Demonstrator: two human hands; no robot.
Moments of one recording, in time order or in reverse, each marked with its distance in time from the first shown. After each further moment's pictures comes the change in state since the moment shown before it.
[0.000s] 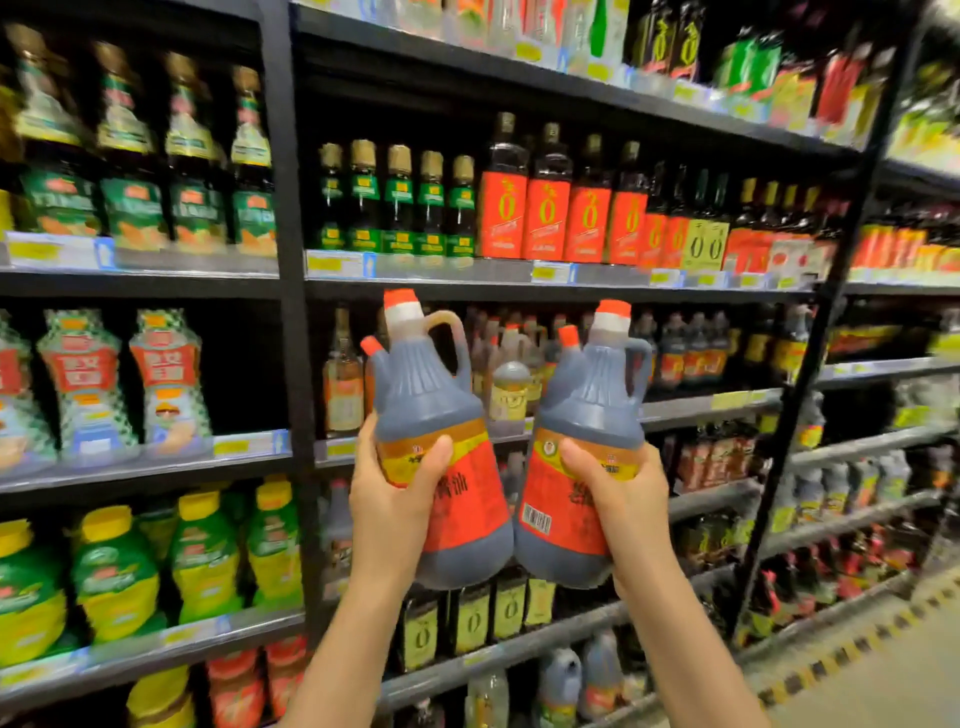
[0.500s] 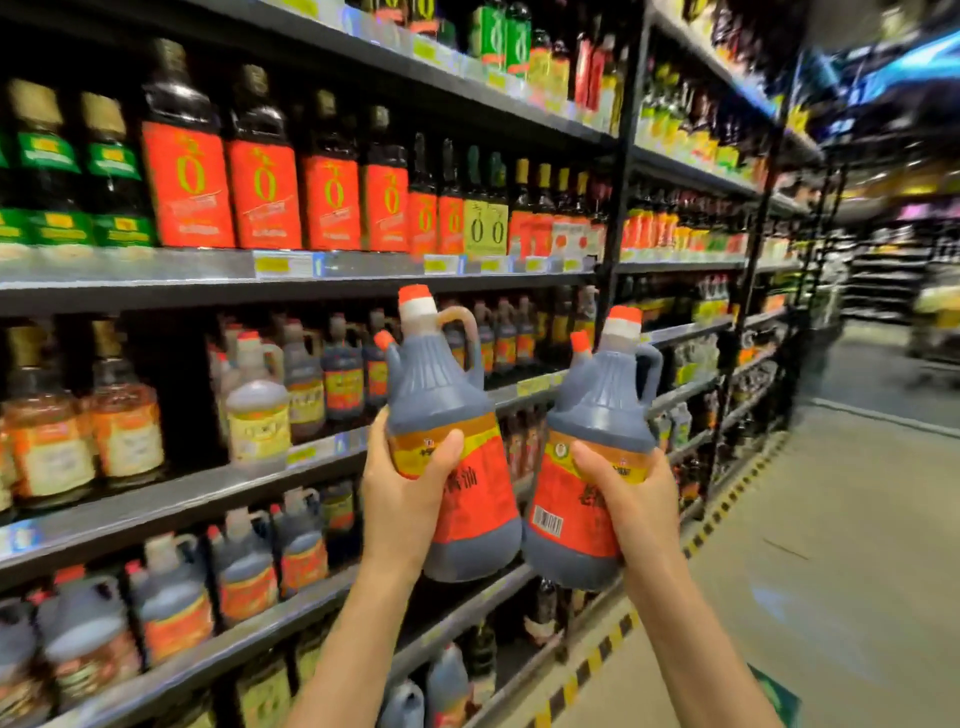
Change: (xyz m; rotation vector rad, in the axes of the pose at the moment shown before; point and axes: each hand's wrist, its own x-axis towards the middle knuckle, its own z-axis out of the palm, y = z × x) left_hand -0.021 -0.065 0.286 -0.188 -0.342 -0.087; right_hand 0.115 -0.003 -0.245 -0.090 0.297 -0.040
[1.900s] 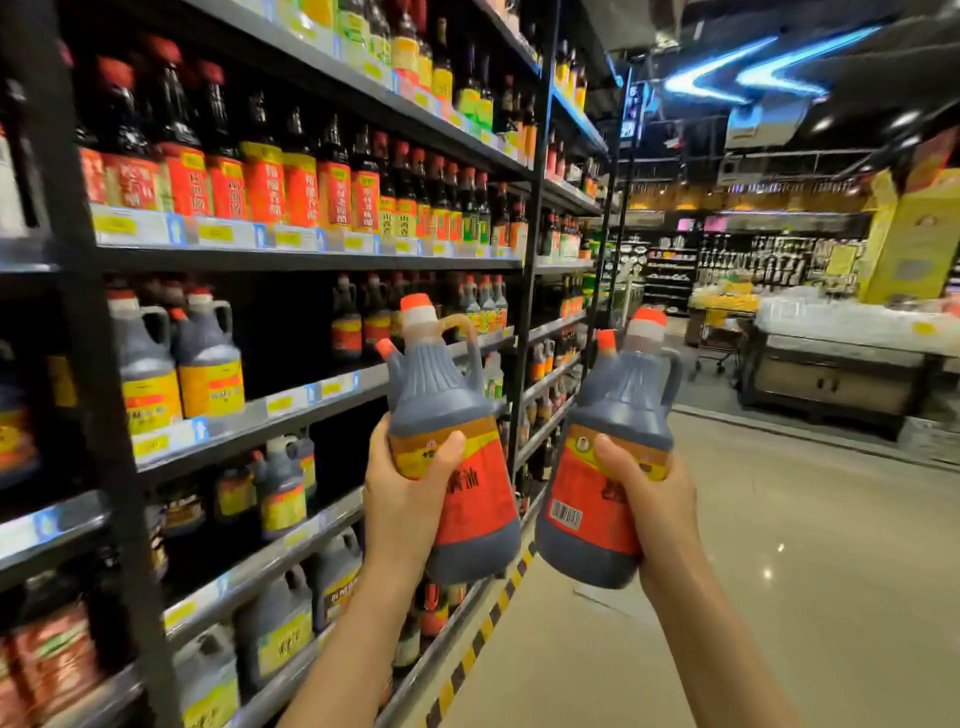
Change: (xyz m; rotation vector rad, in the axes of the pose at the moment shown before) left_hand 0.209 -0.346 0.753 -0.171 -0.239 -0.164; right_hand 0.627 0.083 -0.506 -0.056 0.382 -0.097
